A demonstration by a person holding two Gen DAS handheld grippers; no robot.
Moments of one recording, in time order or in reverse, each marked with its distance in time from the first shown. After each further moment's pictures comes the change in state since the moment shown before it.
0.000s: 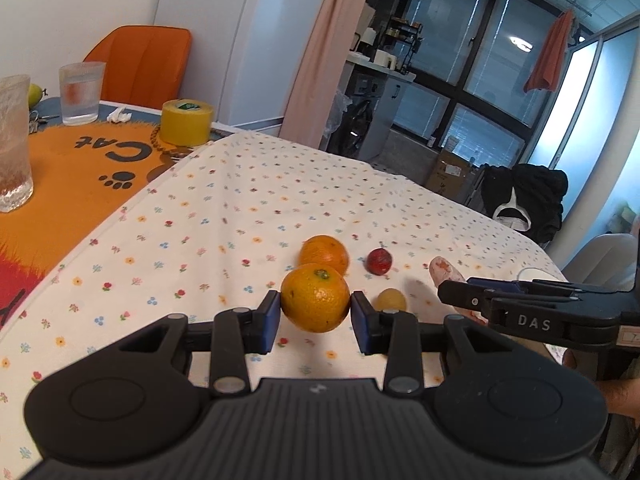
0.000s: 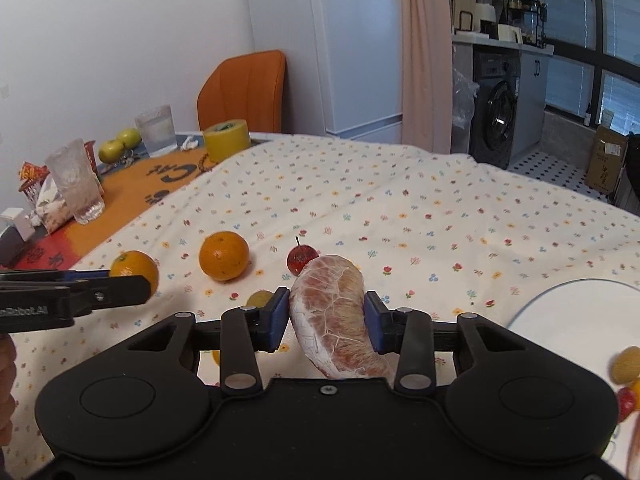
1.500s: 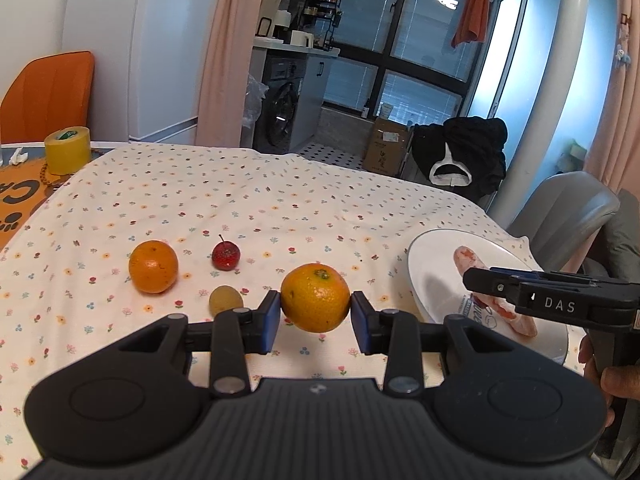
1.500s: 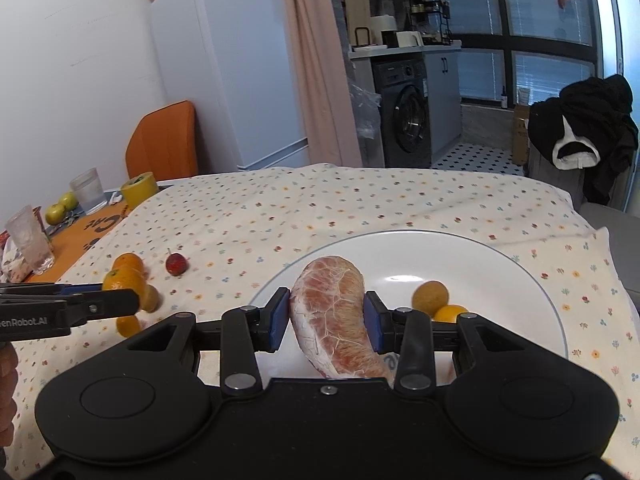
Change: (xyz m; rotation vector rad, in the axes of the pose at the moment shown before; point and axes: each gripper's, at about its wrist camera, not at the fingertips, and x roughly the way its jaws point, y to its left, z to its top) left arm 0.023 -0.108 -0.010 0.187 0.047 -0.122; right arm -0.077 -0.107 -0.045 0.195 -0.094 -0.152
